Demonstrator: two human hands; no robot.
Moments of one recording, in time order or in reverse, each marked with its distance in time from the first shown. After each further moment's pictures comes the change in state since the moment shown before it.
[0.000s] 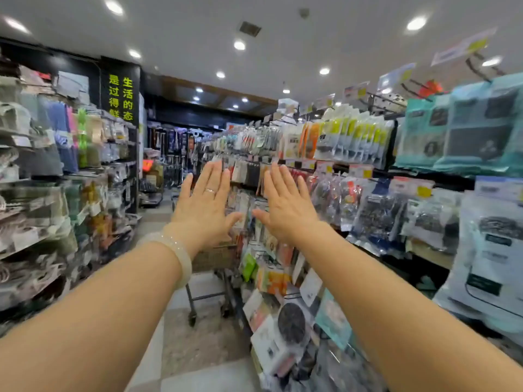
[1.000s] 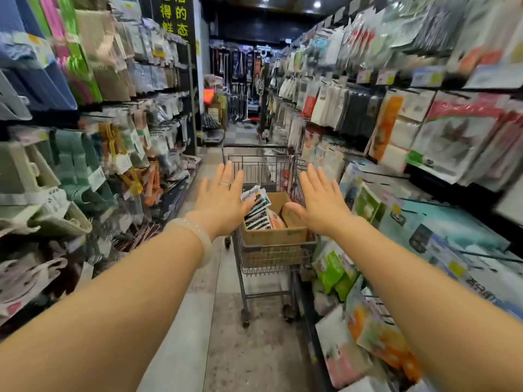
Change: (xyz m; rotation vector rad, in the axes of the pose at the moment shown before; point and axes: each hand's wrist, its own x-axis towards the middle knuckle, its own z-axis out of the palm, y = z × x) left_hand 0.456 -0.228 0.557 -0.089 -0.399 -0.219; right_hand 0.590 0.034 0.554 0.228 -0.301 -0.109
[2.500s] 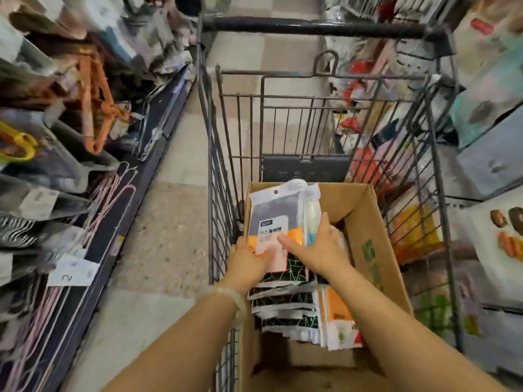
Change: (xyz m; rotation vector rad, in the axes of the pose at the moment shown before) left_hand 0.595 -0.132 0.553 -0.891 -0.580 -0.886; right_hand 0.639 0.111 0.538 0.792 -0.664 0.504
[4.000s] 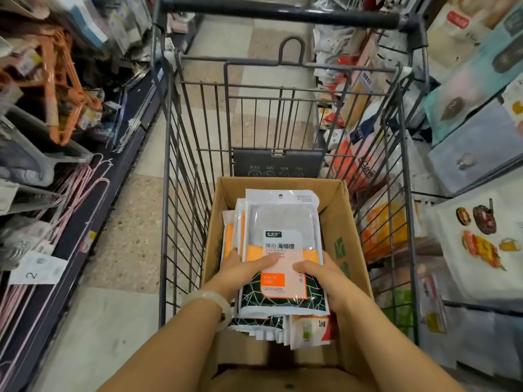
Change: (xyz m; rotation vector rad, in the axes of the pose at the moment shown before) left_hand 0.003 0.007 0.050 -0.423 -0.317 -0.140; right_hand 0.012 0.104 -0.030 0.847 -0.274 0.275
